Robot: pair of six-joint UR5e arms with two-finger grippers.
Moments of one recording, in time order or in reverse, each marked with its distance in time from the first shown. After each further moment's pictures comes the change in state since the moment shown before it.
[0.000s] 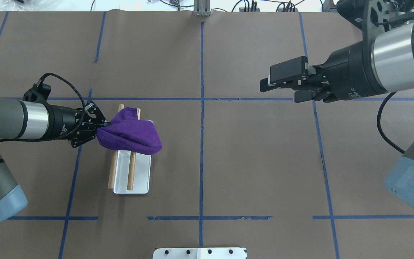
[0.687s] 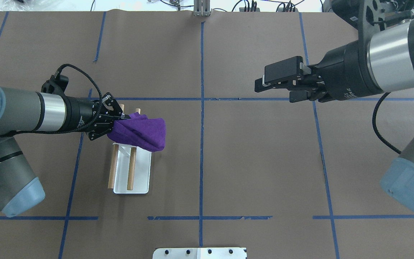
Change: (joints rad) left arm 0.006 -0.081 0.021 0.000 0.005 -0.004; right arm -0.010 0.018 -0.002 0.000 -0.002 0.000
